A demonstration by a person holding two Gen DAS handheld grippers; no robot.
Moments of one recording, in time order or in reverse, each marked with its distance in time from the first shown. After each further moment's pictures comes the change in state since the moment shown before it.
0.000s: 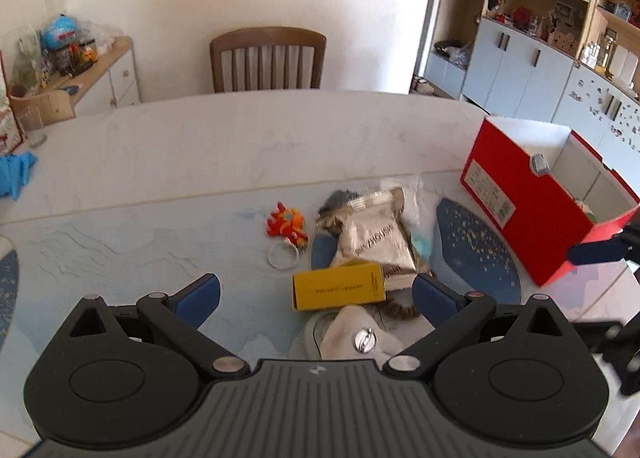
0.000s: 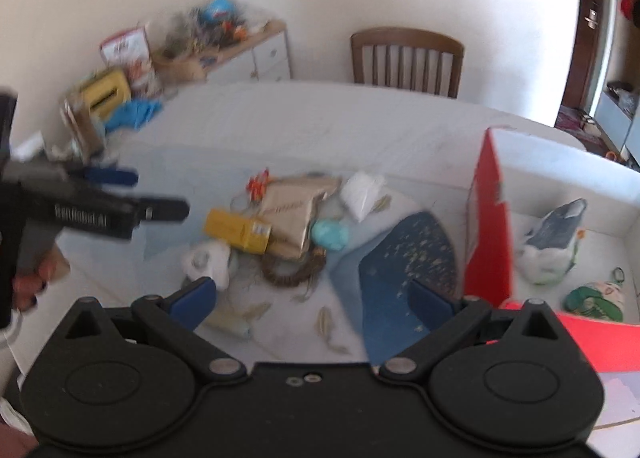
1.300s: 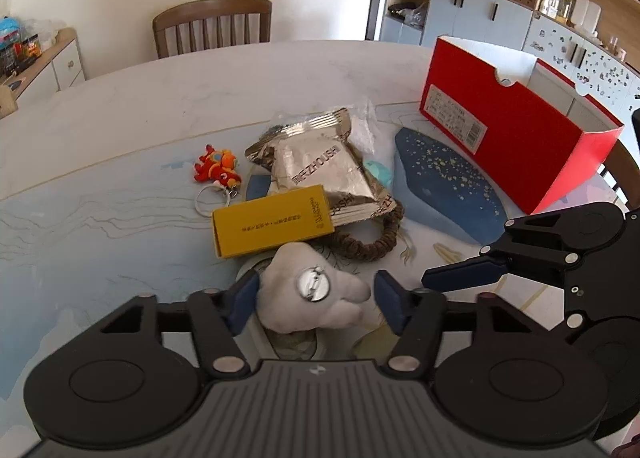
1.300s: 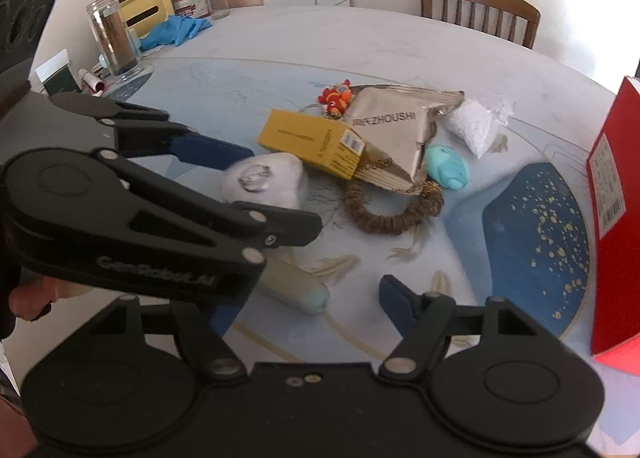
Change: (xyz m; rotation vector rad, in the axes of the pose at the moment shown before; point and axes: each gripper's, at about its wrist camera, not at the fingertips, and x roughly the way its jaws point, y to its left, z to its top) left arm 0.047 -0.029 -0.039 0.107 0.076 -0.087; right arm 0.087 0.049 -0.028 -0.113 0.133 0.114
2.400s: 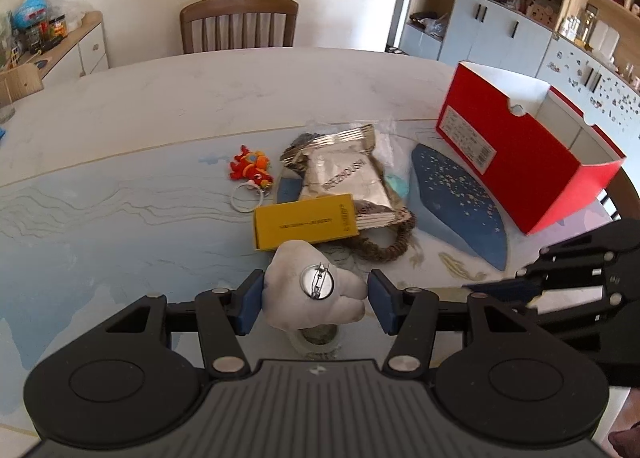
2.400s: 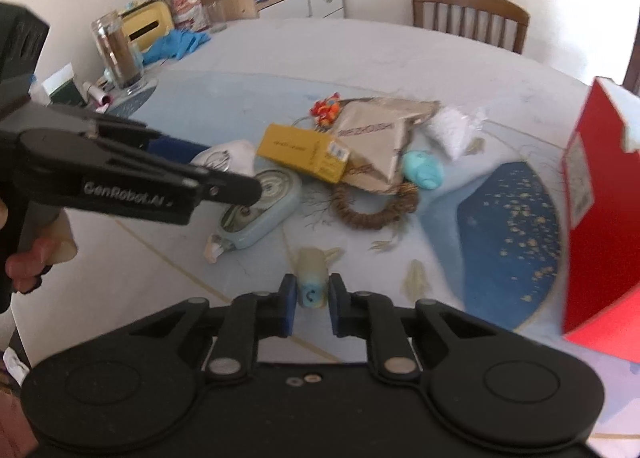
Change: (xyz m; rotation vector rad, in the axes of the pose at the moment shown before) left arm -0.031 0.012 0.004 -0.073 0.001 0.015; right arm -0.035 -0.009 -0.007 0.036 -0.025 -0.004
